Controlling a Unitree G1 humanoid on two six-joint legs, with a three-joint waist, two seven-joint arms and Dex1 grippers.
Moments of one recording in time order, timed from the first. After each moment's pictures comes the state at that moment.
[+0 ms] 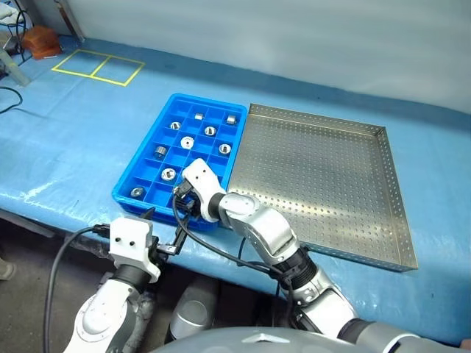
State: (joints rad) left arm 0.56 0.22 -0.04 -0.93 -0.22 0.52 -0.16; right arm -0.48 0.09 0.48 -0.10 0.12 0.90 0.31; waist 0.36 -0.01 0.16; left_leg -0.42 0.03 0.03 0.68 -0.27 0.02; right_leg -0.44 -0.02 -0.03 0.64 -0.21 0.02
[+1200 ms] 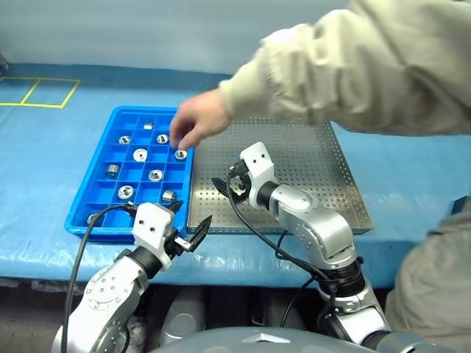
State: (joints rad) left arm 0.36 0.36 -0.07 -0.85 -0.33 0.63 -0.30; right arm -0.38 -0.10 0.26 -0.39 0.20 0.97 0.27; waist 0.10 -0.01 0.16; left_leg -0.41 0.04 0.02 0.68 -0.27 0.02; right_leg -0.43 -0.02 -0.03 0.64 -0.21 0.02
